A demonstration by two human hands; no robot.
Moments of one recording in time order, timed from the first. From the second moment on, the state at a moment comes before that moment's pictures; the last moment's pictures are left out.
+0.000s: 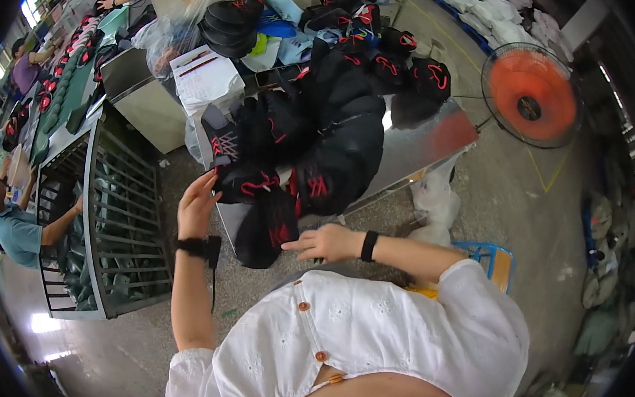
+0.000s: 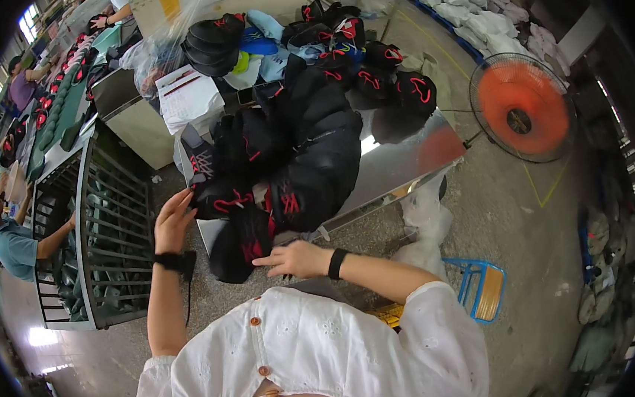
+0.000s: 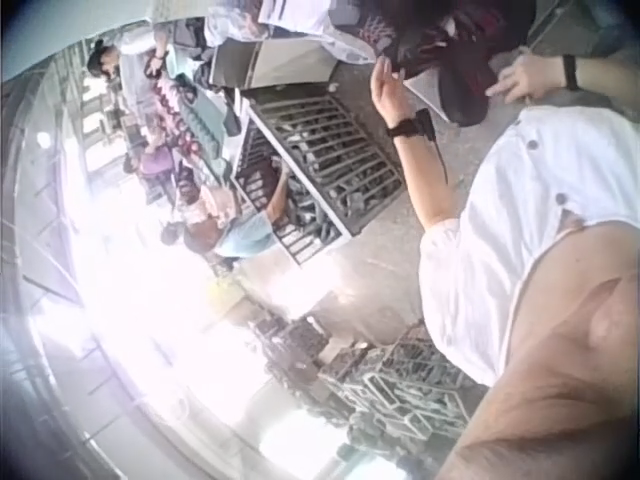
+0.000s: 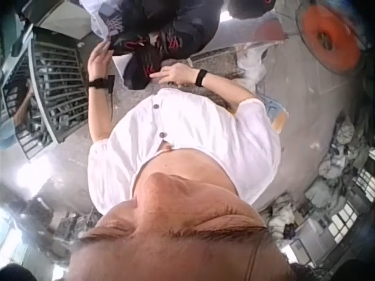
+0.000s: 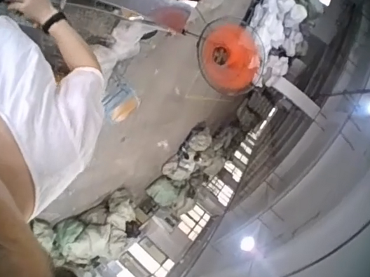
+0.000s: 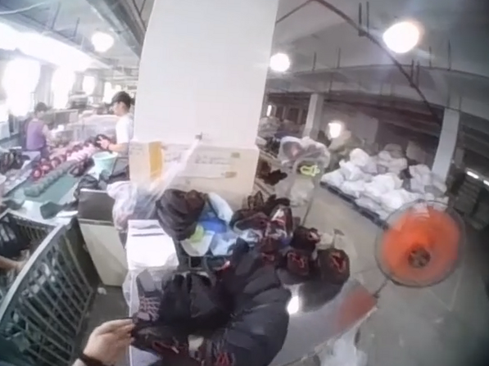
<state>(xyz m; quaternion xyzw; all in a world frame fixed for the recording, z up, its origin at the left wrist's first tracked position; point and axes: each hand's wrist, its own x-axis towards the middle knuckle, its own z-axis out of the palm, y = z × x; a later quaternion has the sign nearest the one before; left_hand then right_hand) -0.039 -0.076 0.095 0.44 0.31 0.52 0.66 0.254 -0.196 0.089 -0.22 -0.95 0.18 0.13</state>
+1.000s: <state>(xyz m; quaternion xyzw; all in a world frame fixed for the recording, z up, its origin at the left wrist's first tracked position) 0.060 -0.130 0.109 0.81 0.55 0.19 0.08 0.511 -0.101 0.121 -0.57 -0.78 0.24 0.12</state>
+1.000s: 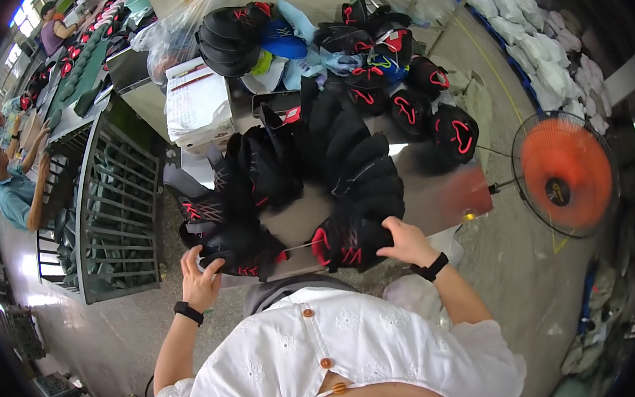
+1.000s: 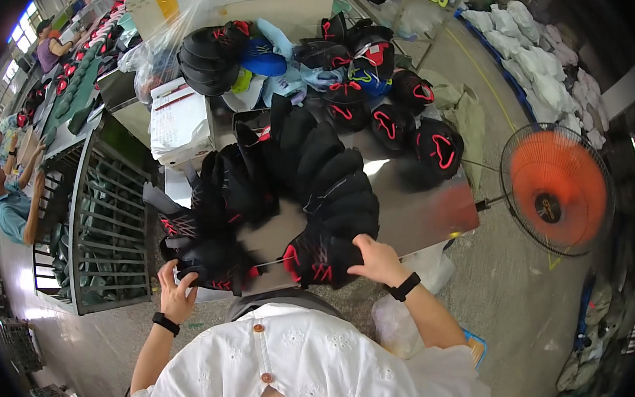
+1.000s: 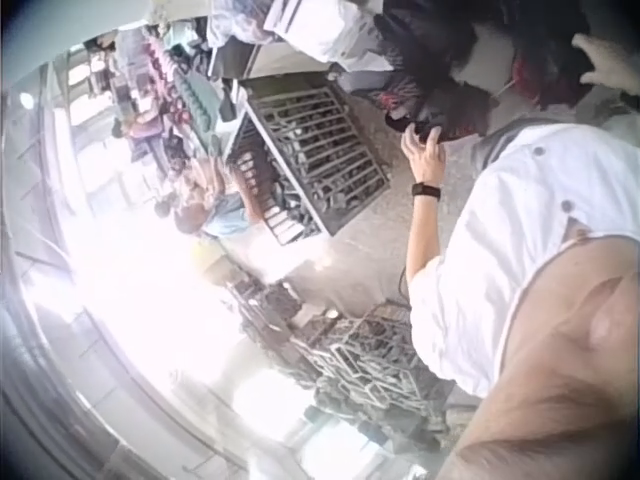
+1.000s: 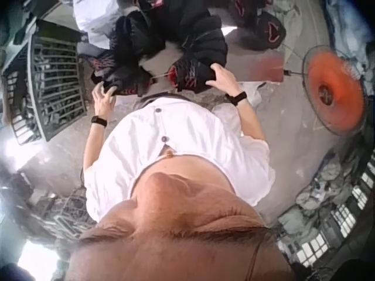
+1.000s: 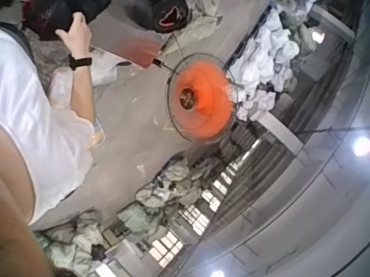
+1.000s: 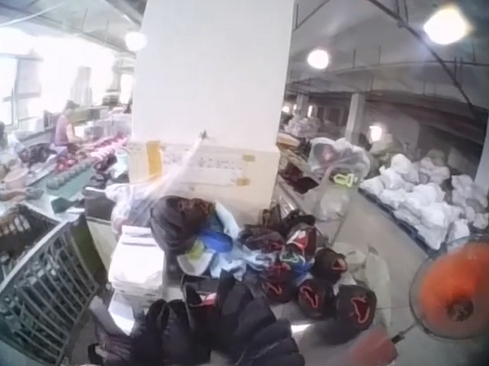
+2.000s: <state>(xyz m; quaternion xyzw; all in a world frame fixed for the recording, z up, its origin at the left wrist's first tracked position) 0.211 0.127 0.120 0.89 0.40 -0.06 -0.20 0.442 0.087 0.144 -0.57 -0.81 -0.01 0.15</state>
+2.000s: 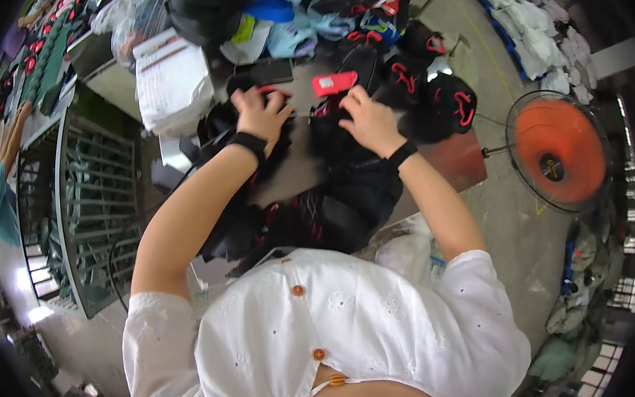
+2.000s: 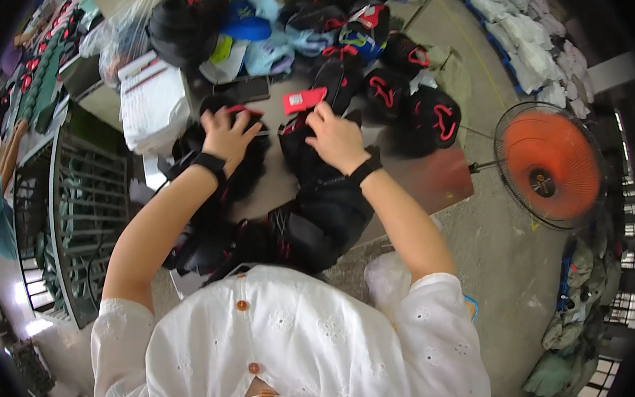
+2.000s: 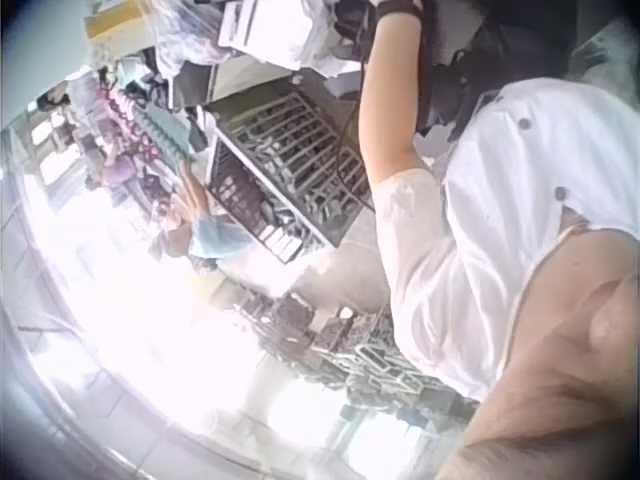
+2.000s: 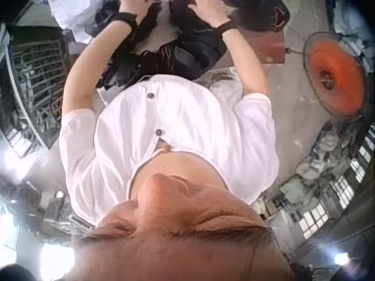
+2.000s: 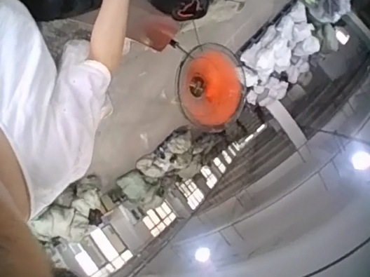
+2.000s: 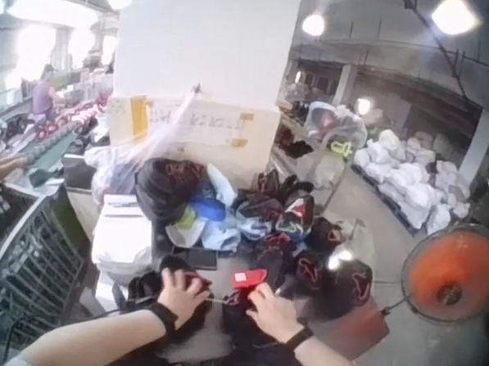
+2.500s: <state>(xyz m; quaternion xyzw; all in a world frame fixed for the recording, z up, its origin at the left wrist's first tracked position) 0.223 0.136 0.120 0.86 0.51 0.10 0.05 0.425 0.089 0.135 -0.52 -0.80 0.06 0.29</state>
